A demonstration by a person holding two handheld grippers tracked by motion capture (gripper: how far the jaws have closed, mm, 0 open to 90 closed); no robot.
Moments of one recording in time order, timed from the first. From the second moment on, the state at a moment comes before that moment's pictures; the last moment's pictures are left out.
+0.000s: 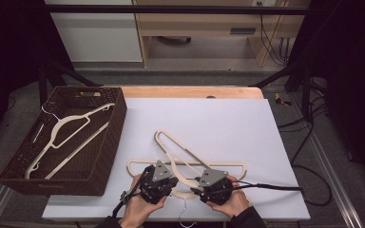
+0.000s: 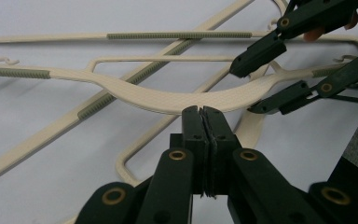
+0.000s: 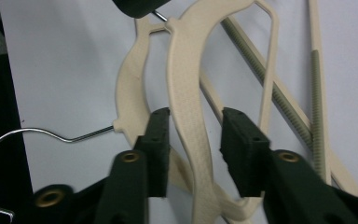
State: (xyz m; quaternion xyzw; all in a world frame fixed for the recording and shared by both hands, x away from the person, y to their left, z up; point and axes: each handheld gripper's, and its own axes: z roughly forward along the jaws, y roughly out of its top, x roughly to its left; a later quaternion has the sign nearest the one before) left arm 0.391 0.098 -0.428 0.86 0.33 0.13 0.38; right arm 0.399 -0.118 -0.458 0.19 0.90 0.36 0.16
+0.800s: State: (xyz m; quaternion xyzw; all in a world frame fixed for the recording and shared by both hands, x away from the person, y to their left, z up) left arm 0.404 0.169 -0.381 0.76 0.26 0.11 0.59; right arm 0.400 -0.134 -0.433 0.19 0.89 0.36 0.20
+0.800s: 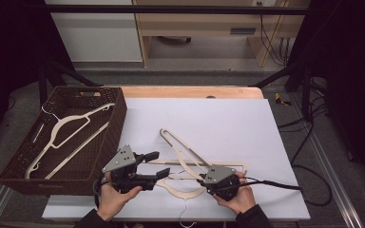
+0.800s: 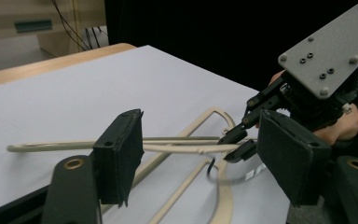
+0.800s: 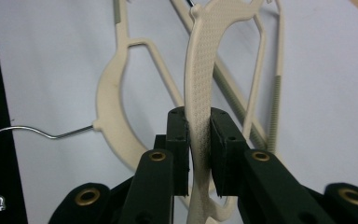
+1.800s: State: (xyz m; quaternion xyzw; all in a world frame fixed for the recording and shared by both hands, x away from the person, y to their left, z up) left arm 0.408 0.167 -0.394 0.79 0.23 0.13 0.55; right arm 0.410 -0.180 -0.399 0.22 0.86 0.43 0.19
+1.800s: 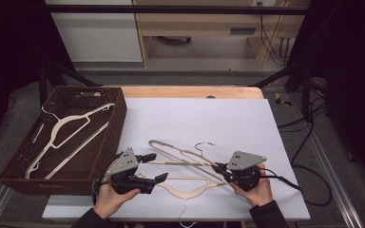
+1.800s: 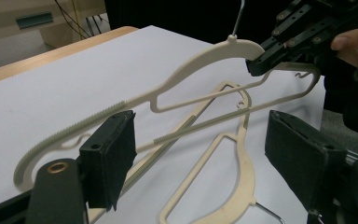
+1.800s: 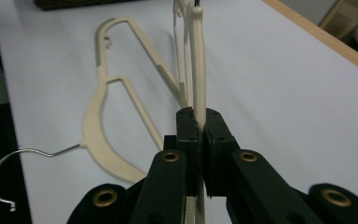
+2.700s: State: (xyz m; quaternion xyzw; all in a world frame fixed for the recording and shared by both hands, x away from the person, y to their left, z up) left arm 0.416 0.134 -0.401 0.86 0.17 0.12 0.46; right arm 0.406 -0.145 -0.406 0.14 0.87 0.46 0.06
